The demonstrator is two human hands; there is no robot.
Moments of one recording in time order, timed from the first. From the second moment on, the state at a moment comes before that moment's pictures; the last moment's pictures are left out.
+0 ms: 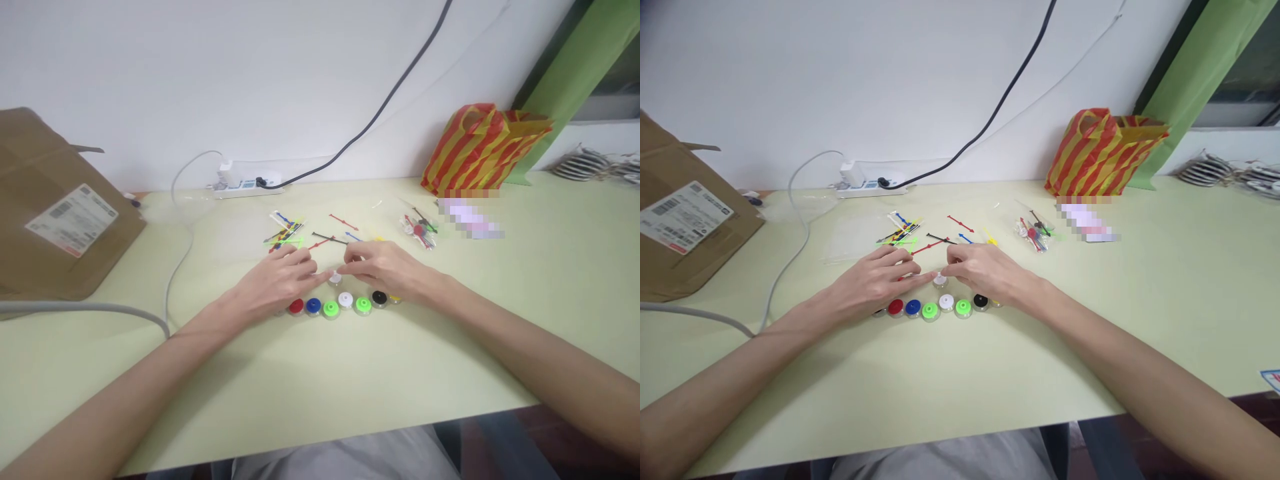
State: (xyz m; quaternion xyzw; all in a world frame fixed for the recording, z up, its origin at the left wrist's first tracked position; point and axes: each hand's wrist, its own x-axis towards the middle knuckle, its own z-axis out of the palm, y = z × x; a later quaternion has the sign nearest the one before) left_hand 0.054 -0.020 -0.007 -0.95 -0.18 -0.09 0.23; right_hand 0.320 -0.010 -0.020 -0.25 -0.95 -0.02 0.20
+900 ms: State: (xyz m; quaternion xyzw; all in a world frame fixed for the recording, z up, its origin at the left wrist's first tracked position) left_hand 0.058 -0.024 -0.004 -0.95 -0.21 -0.07 0.21; right_hand 0.320 -0.010 -0.020 -0.25 -0.95 -0.01 0.18
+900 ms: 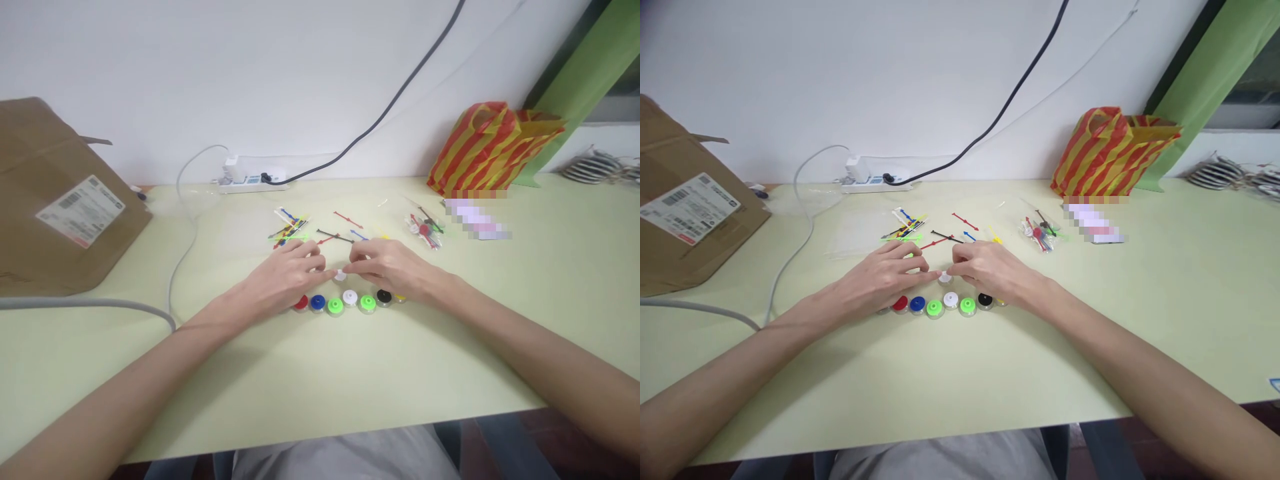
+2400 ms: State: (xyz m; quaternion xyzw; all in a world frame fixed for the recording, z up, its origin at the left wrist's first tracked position) left_hand 0.041 -0.033 0.009 -0.91 -0.26 -0.17 0.26; right_hand 0.327 0.002 -0.019 -0.39 -0.89 -0.06 0.24
